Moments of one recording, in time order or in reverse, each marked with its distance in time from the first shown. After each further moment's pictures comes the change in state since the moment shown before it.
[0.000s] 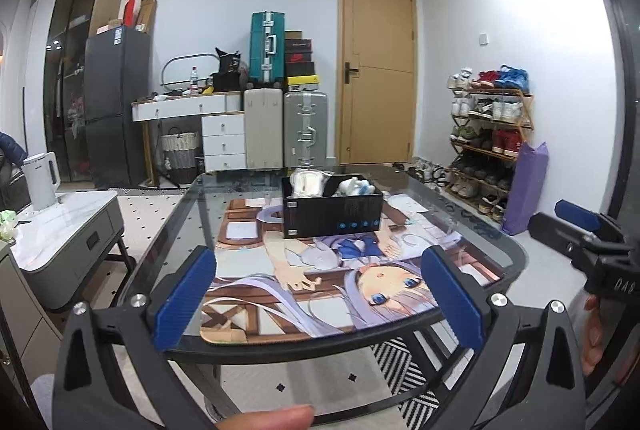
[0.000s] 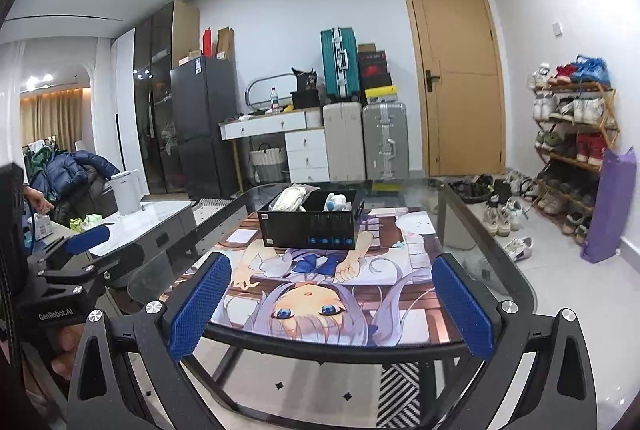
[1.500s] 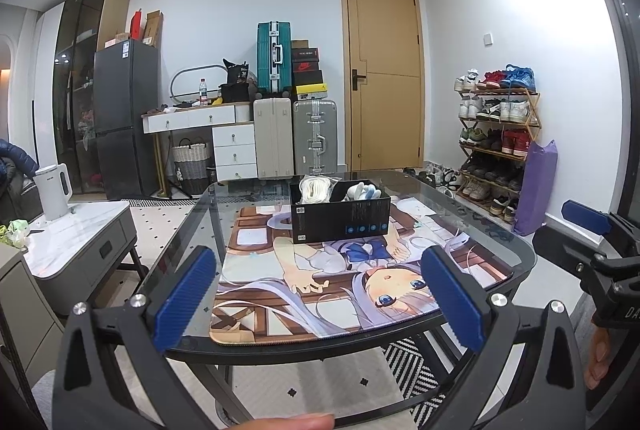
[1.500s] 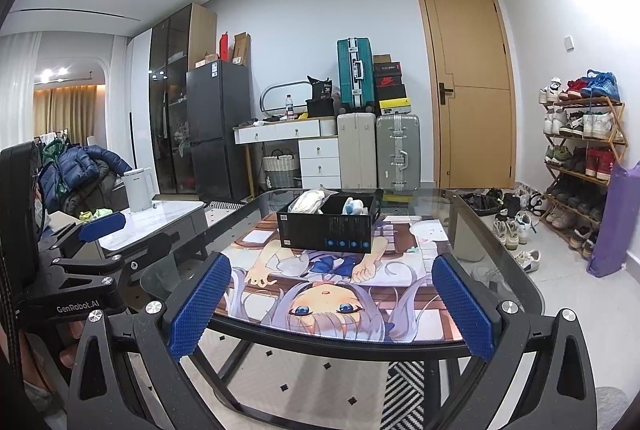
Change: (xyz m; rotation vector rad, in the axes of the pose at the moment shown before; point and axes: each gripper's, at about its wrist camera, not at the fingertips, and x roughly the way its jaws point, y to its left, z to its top) left arm -0.006 -0.009 -0.003 0.026 -0.026 0.059; right arm -0.005 0.013 -0.005 -0.027 -0.024 0.019
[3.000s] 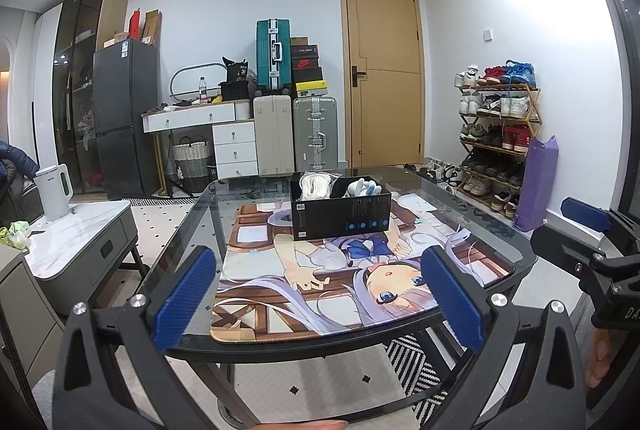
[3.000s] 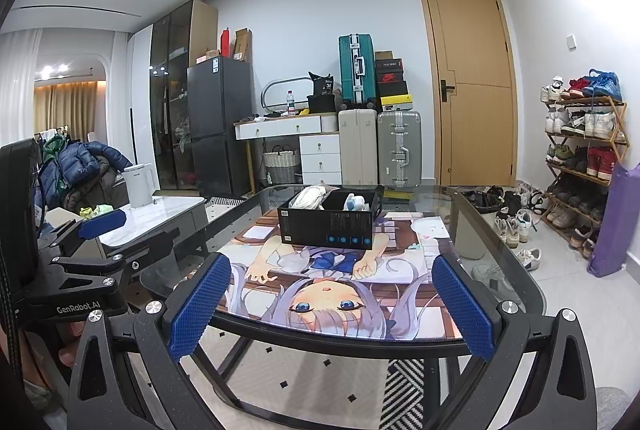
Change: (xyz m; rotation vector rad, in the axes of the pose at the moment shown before) left arm 0.005 0.007 -0.002 0.006 0.006 0.000; right arm 0.000 -0.002 -0.001 0.001 0.008 0.002
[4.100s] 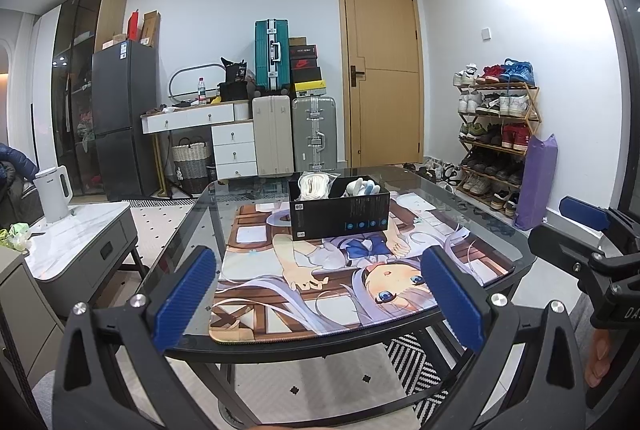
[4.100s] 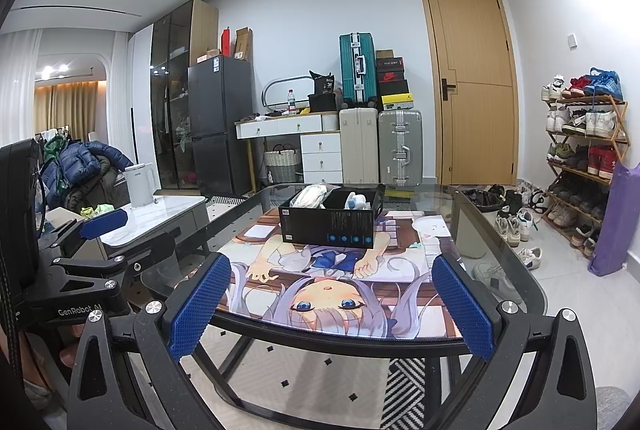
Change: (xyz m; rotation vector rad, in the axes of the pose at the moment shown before) left arm -0.001 0.004 -0.002 0.011 -0.002 -0.008; right arm 0.000 0.000 0.001 -0.002 0.001 0.001
